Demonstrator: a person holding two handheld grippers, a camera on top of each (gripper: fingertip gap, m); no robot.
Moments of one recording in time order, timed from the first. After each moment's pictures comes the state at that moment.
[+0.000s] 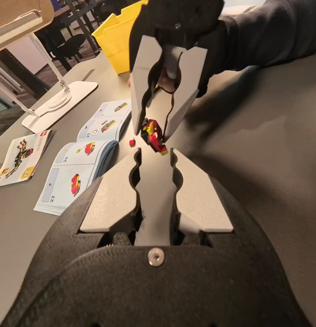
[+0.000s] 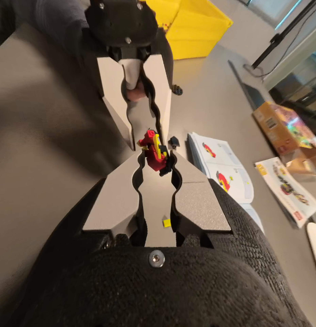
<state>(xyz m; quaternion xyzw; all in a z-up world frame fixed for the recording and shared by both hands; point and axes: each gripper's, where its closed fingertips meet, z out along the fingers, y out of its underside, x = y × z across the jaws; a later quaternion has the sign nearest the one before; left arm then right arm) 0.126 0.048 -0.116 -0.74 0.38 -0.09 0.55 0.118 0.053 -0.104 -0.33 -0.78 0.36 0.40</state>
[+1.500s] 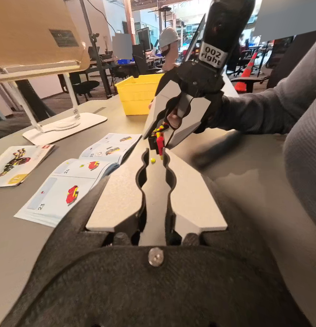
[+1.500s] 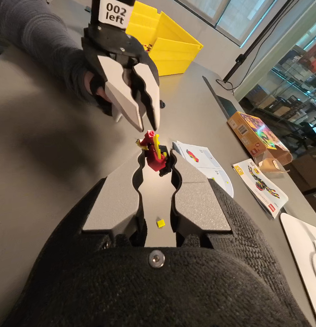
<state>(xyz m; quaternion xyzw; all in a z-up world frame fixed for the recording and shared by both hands) 0.121 0.041 -0.072 -0.68 0.28 -0.21 0.64 0.123 0.058 -0.080 -0.34 -0.74 0.37 0.45</state>
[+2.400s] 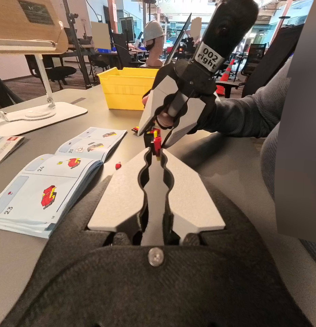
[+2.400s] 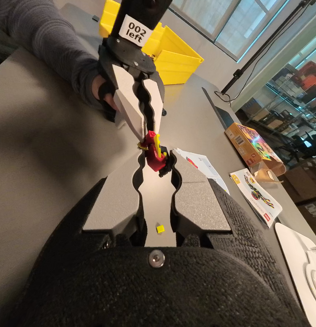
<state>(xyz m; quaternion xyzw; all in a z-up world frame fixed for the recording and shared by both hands) 0.131 0.039 -0.076 -0.69 0.28 -0.27 0.60 0.124 0.049 -0.074 -0.31 -0.74 0.37 0.46</state>
